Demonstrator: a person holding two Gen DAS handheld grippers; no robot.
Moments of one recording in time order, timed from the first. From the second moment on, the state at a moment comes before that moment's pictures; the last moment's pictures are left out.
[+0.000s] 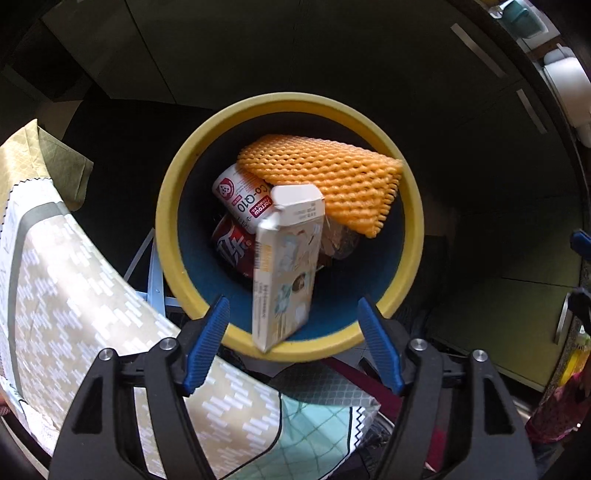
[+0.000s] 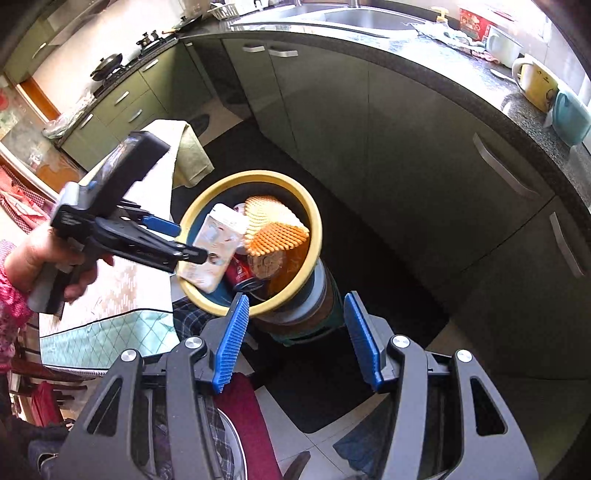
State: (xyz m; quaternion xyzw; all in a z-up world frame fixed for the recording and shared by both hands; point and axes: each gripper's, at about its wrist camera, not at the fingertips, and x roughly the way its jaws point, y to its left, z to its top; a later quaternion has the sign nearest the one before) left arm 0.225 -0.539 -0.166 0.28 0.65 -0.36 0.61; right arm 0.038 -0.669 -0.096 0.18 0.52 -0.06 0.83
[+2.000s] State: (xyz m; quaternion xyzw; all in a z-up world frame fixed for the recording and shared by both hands) left arm 0.298 -0.021 -0.044 0.00 0.64 -0.19 0.75; right arm 0.127 -0.280 -0.076 -0.11 0.52 0.29 0.80
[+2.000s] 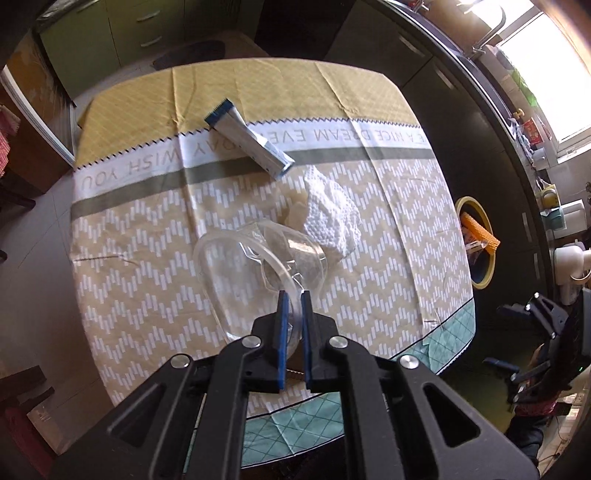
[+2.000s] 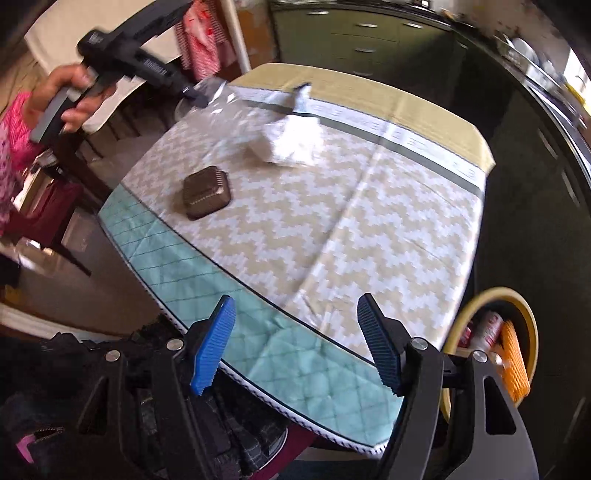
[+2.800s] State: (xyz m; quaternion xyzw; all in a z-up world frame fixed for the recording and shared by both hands) left arm 0.281 0.043 -0.011 0.01 0.62 -0.15 0.77; right arm 0.204 -0.082 -0.161 -0.19 0.57 0.36 0.72
